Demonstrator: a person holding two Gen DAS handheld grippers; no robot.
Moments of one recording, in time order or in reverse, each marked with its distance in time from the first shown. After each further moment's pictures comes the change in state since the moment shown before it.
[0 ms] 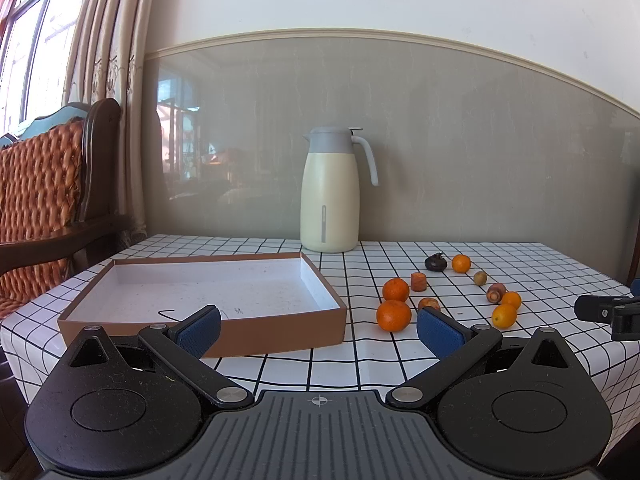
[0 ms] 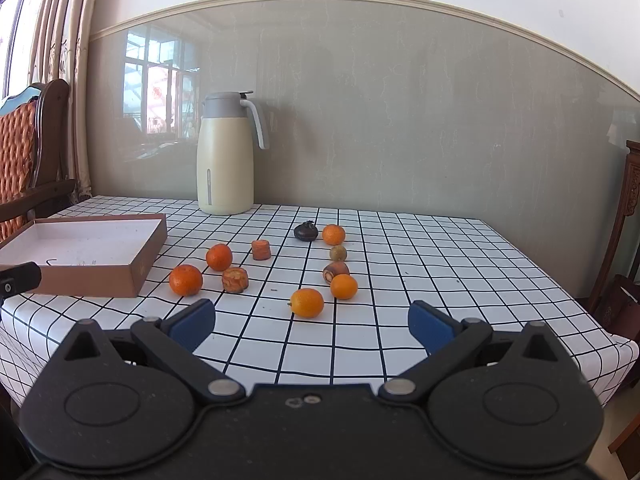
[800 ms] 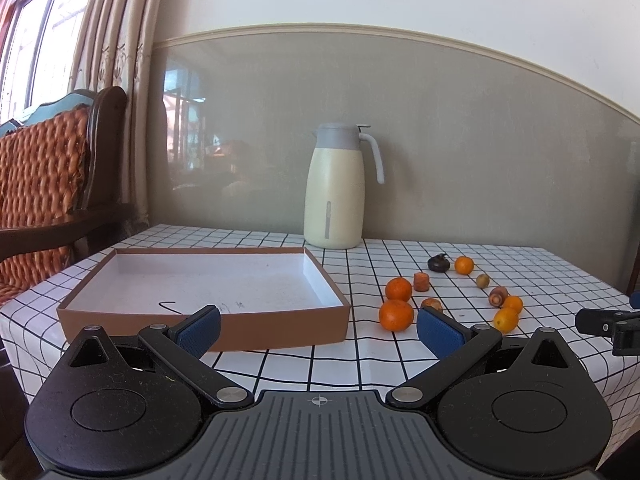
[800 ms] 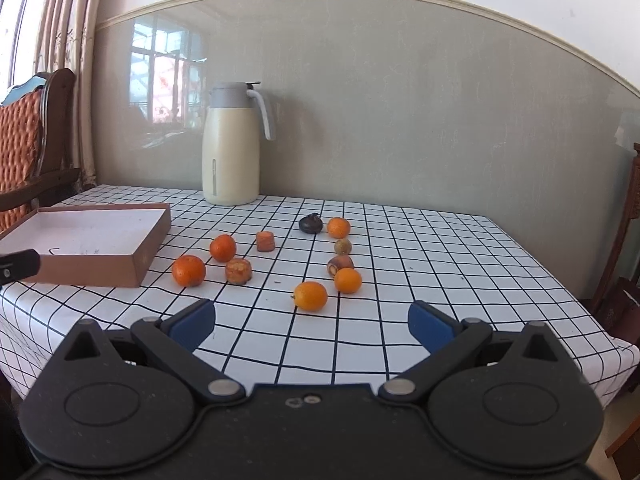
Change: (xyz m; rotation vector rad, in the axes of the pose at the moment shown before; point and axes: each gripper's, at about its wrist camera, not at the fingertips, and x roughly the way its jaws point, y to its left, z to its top) left arm 0.007 0.002 0.000 -0.038 0.017 0.000; right arm 0.007 -0.004 0.002 -0.026 0.036 0.017
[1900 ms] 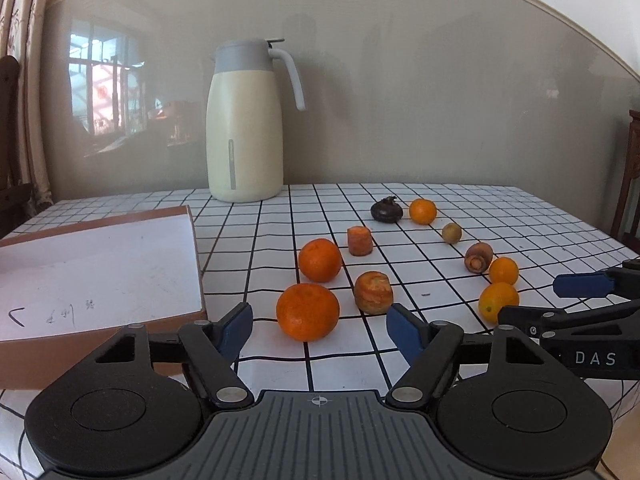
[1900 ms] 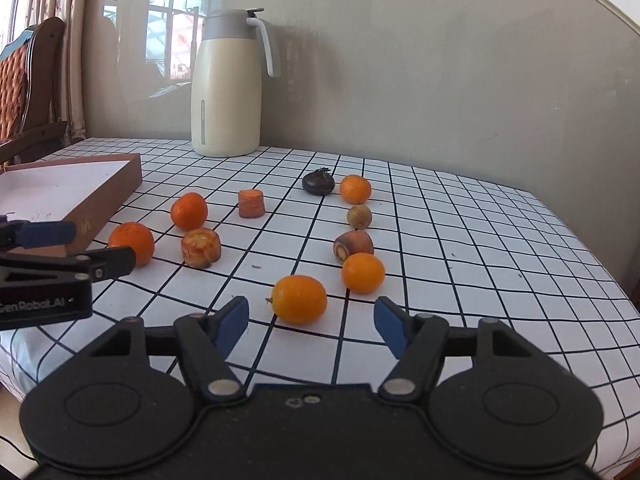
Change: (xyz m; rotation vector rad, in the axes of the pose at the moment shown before) left arm 0.151 -0.086 -0.011 0.092 0.167 -0.141; right arm 0.127 -0.014 -0.001 -0.057 0.126 0.062
